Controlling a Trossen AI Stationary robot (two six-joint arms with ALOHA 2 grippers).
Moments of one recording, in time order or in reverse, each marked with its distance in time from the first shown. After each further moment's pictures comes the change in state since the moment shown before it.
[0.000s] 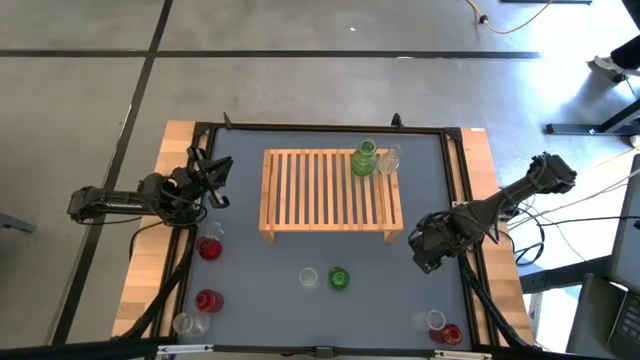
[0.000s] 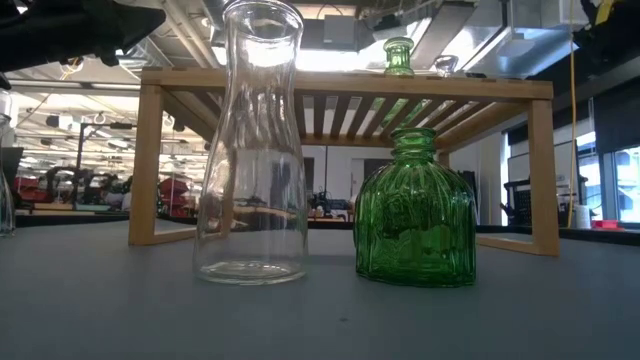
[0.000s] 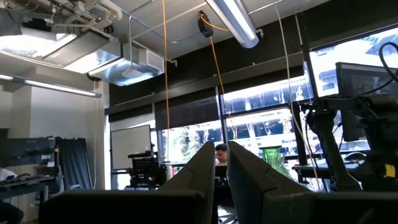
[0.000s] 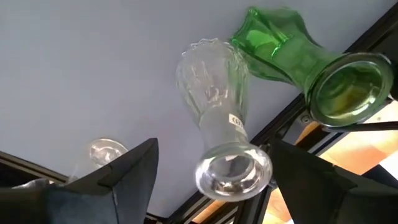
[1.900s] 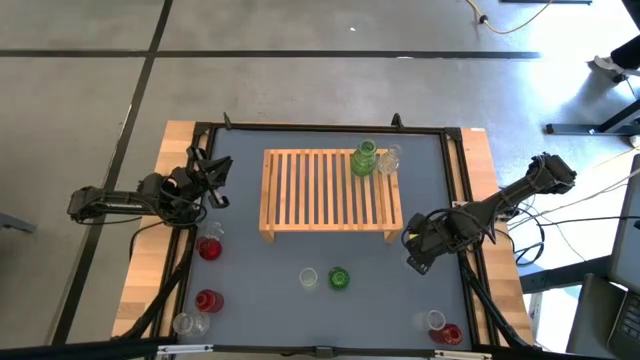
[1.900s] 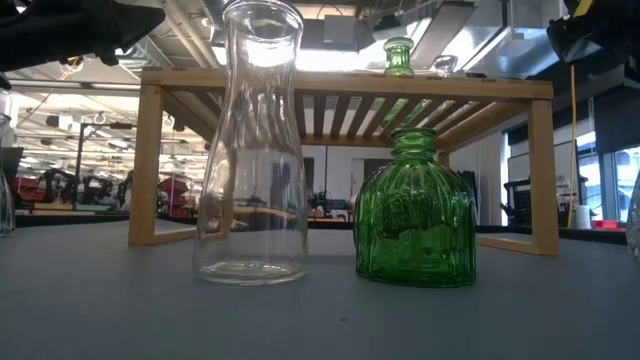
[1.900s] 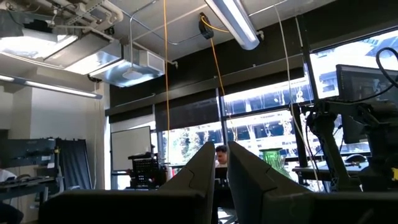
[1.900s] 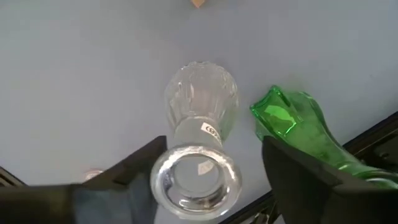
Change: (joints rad) left arm 0.000 0.000 0.000 0.008 0.000 0.001; right arm -0.003 0.005 -0.033 0.129 0.194 -0.225
